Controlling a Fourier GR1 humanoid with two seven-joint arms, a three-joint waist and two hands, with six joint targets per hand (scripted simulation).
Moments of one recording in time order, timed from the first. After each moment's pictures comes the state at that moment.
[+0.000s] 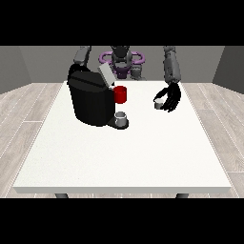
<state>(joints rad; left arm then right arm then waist) -0.60 0.40 0.06 -0.62 -0.49 0.08 -0.24 -0.23 -0.02 -0.03 -1.42 0.02 -0.16 -0.03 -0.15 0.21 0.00</state>
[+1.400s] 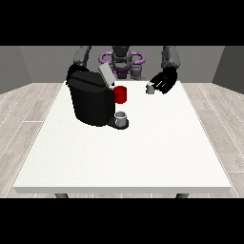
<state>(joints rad) -0.82 0.42 0.02 -0.65 -0.59 -0.06 -0.29 -0.22 -0.03 -0.05 -1.29 -0.03 -0.14 -0.09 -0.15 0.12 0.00</state>
